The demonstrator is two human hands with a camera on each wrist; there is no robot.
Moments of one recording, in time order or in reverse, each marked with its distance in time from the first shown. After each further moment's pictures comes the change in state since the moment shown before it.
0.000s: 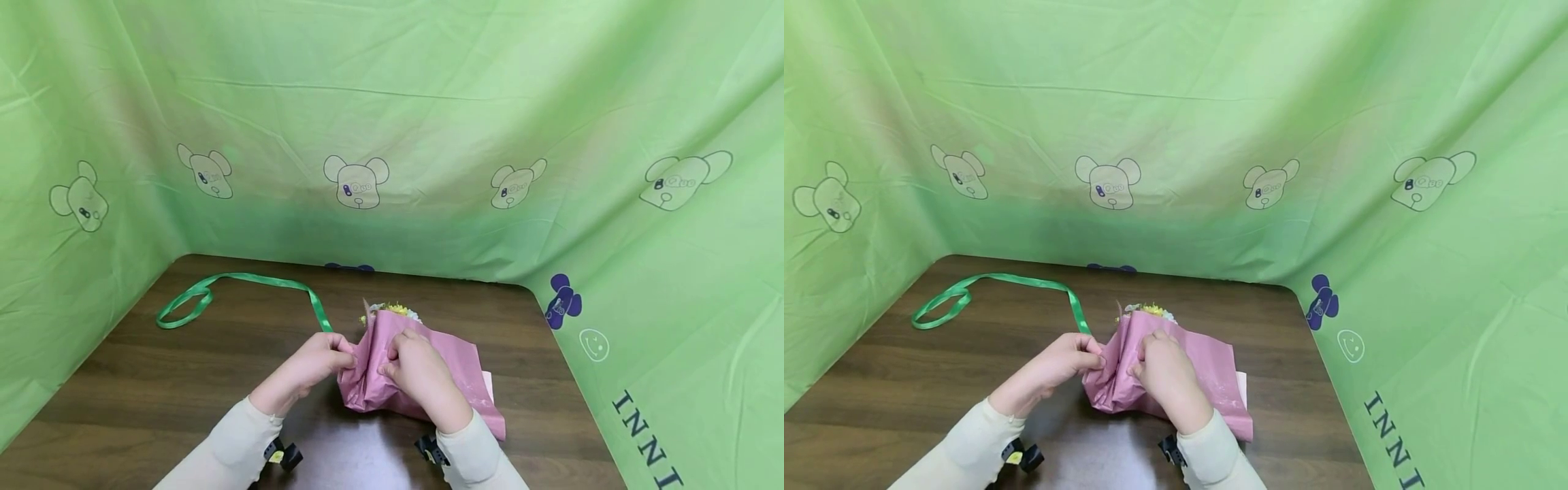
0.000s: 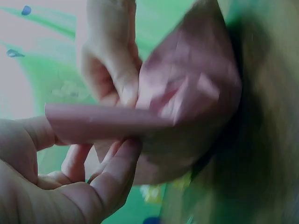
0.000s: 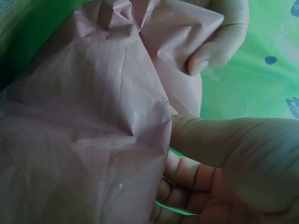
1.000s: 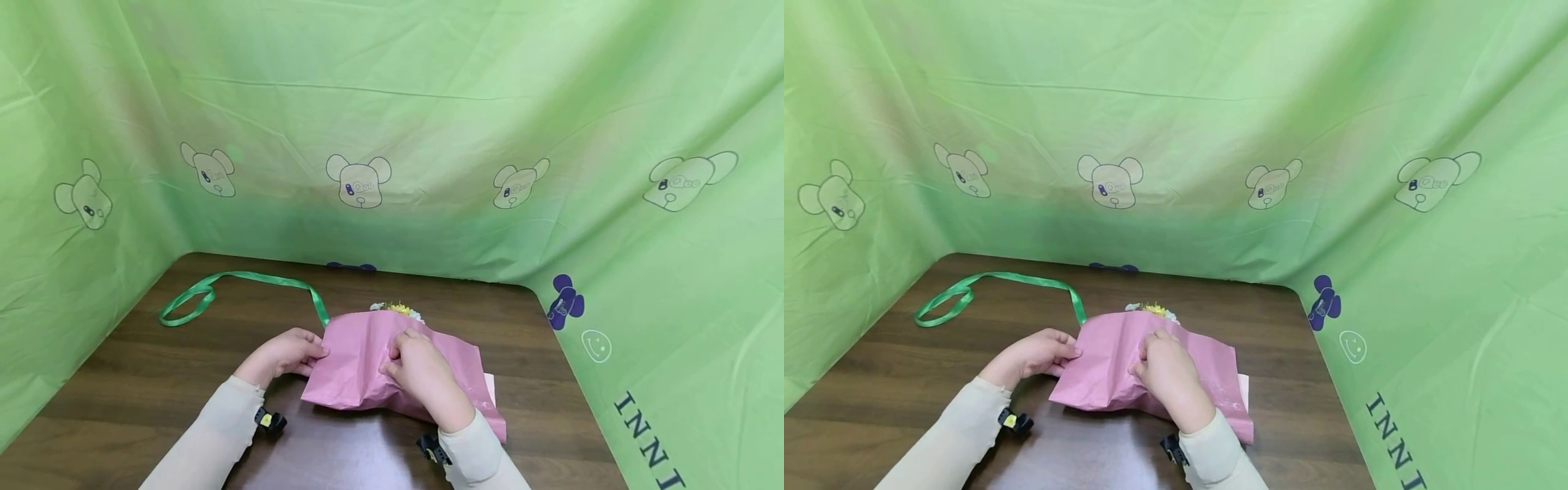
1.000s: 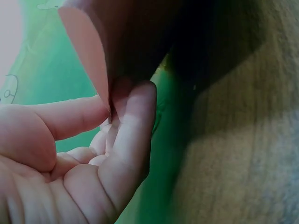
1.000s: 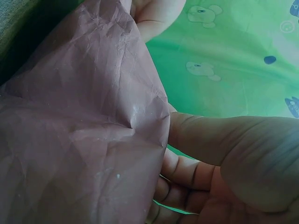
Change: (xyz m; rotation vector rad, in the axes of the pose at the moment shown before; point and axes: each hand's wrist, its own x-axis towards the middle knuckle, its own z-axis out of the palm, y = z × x) left_hand 0.027 -0.051 -0.066 -0.070 -0.090 -0.287; right_hand 0.000 0.003 0.000 0.021 -0.014 0.000
